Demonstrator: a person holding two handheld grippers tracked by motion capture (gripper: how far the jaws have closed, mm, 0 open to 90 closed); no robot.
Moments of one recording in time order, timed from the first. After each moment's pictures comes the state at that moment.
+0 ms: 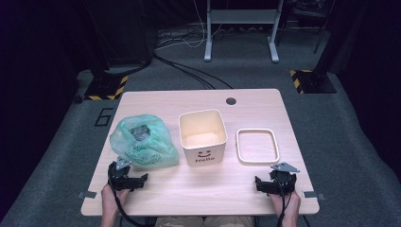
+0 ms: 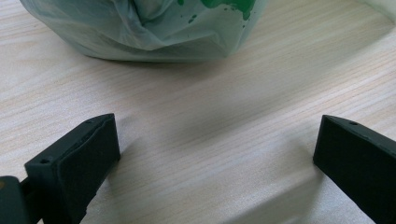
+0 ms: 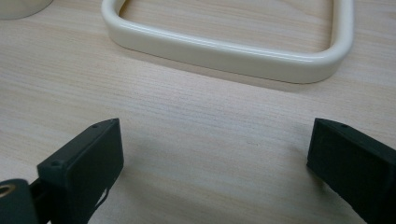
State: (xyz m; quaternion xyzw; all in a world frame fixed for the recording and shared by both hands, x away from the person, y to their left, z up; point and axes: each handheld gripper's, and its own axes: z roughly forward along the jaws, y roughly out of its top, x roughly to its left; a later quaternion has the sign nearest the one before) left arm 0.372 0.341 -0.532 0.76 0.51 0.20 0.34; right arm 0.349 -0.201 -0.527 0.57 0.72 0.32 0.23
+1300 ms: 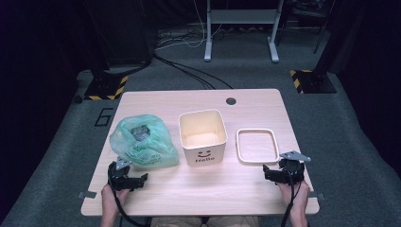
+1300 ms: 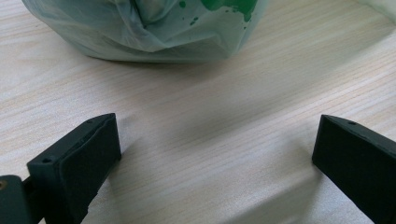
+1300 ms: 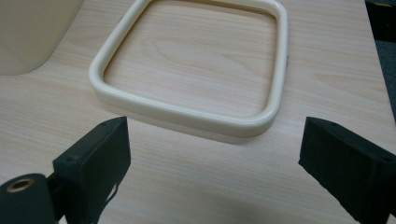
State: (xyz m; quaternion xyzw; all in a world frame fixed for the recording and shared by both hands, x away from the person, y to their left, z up) left arm 0.372 0.341 -0.532 0.76 0.51 0.21 0.34; right arm 0.365 -0.220 -0.485 0.56 0.72 0.32 0.25
